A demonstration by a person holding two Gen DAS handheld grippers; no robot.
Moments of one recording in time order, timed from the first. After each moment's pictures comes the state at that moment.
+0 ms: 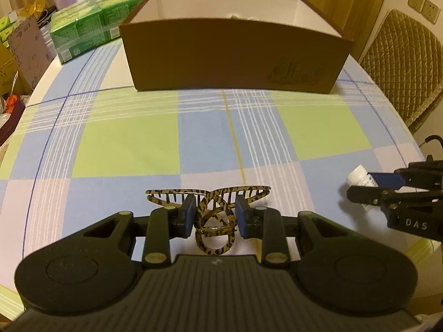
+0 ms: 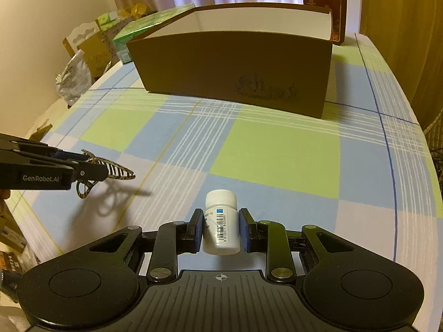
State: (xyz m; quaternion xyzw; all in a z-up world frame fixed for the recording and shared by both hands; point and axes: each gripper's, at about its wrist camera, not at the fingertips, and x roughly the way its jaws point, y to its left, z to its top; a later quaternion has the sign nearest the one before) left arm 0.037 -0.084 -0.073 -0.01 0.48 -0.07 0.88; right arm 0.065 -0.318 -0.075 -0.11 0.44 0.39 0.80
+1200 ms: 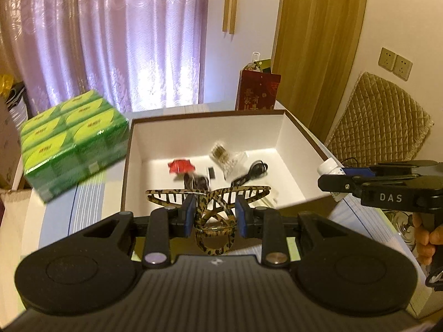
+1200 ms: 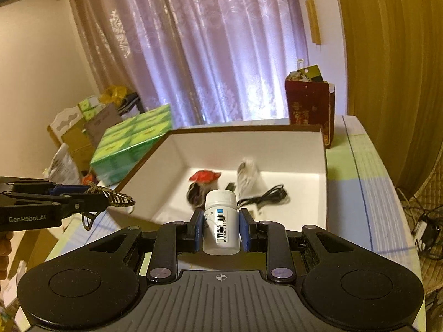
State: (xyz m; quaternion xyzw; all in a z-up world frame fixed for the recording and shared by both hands) left arm 0.193 -0.059 0.035 0.01 0.35 -0.16 0.92; right arm 0.200 -0.241 0.027 -0.01 0.34 0.37 0.87
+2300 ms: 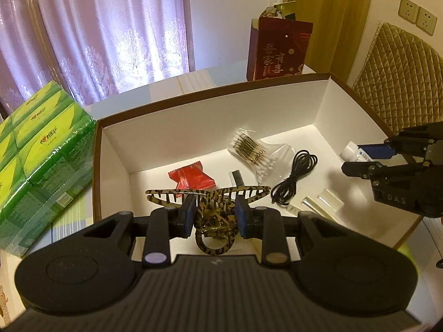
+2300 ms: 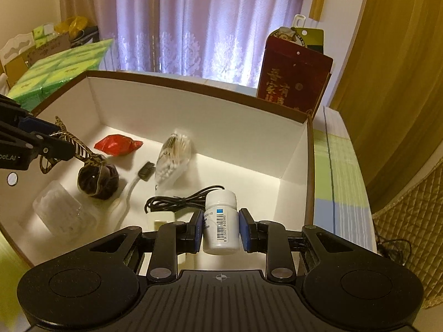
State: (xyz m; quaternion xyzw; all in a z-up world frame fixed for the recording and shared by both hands) left arm 0.342 -0.075 -0.041 0.07 0.42 -0.18 0.88; right arm 0.305 -0.186 -0.045 -0.18 0.37 0.29 0.87
